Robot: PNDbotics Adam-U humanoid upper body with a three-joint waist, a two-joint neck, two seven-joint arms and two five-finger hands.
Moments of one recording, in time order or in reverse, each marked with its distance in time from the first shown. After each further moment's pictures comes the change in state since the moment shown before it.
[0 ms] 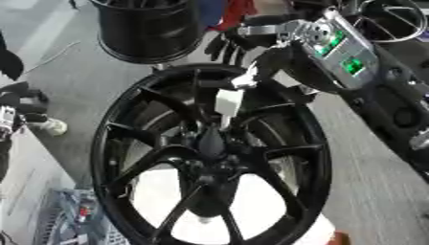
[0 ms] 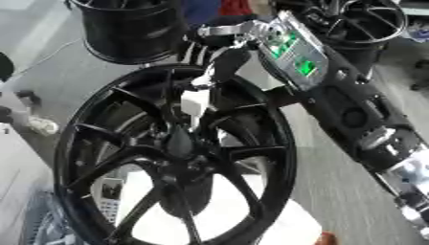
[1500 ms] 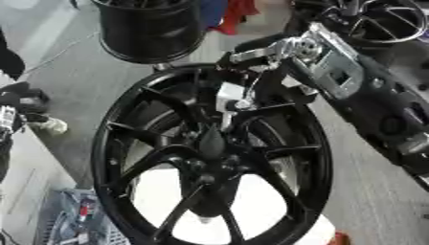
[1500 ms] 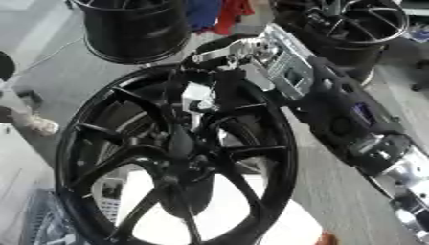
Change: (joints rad) left arm -0.001 0.000 0.000 0.000 0.000 0.004 -0.006; right arm 0.002 0.020 0.048 0.023 0.140 -0.073 0.129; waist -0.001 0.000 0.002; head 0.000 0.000
